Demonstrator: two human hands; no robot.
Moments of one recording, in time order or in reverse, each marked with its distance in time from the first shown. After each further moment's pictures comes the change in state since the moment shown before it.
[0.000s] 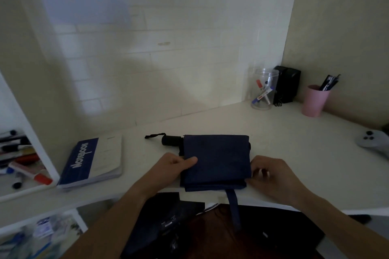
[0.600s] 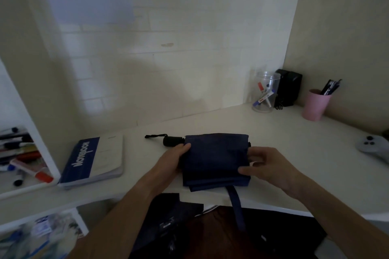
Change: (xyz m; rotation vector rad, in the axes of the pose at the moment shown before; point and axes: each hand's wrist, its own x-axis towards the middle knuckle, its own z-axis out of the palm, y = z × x) left_hand 0.017 0.015 0.015 -0.530 0.109 -0.139; right_hand 0.029 -0.024 -0.012 0.500 -0.097 0.384
